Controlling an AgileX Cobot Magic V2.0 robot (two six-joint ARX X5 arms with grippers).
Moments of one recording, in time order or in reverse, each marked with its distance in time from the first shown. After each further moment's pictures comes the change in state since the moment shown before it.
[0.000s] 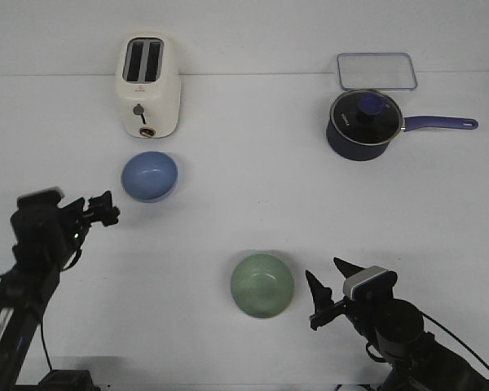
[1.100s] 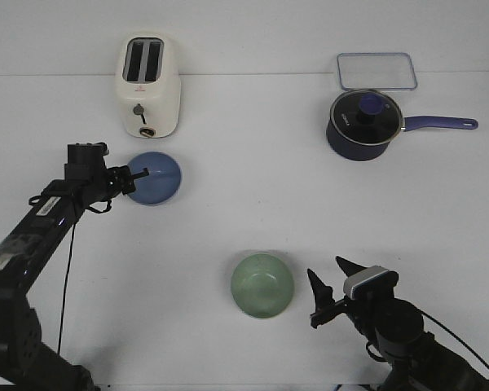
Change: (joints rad) left arm -0.026 0.586 0.366 -0.084 0.079 0.011; right arm 0.000 0.000 0.000 0.000 0.026 -0.008
